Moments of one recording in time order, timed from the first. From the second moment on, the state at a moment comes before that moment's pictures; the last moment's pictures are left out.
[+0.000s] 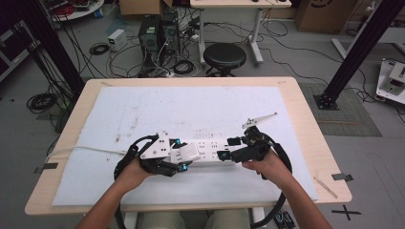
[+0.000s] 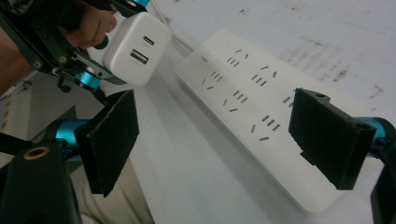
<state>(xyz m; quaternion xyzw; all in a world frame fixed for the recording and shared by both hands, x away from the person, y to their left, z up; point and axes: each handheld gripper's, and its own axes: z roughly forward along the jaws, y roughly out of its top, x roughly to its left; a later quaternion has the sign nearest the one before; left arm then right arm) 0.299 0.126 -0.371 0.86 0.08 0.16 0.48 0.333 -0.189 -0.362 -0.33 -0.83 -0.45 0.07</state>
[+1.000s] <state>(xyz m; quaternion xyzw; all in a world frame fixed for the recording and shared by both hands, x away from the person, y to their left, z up) 0.301 0.098 -0.377 0.86 0.03 0.17 0.48 0.342 -0.153 -0.374 -0.33 -0.80 -0.45 0.19</state>
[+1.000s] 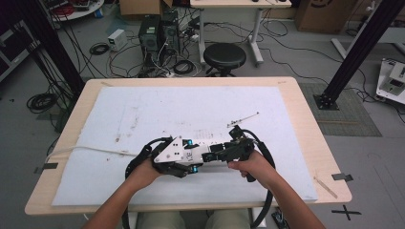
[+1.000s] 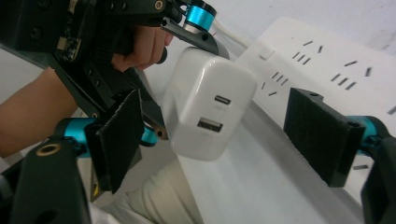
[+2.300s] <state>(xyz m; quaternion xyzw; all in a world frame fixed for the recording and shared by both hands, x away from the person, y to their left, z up) 0.305 0.119 -0.382 0.83 0.15 0.14 0.52 0.352 -0.178 -0.379 -0.35 -0.79 -0.47 0.19</state>
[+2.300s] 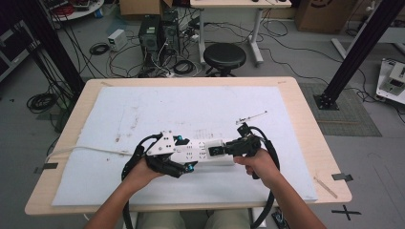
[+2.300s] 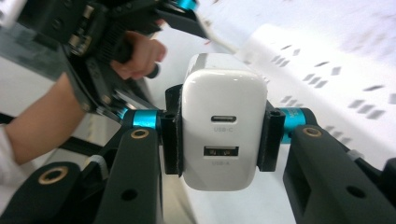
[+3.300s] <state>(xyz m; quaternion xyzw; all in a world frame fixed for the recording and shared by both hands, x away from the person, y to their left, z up) 0.317 0.167 -0.386 0.76 0.31 0.21 0.53 0.321 -0.230 -0.380 -0.30 -0.85 -0.43 -0.05</state>
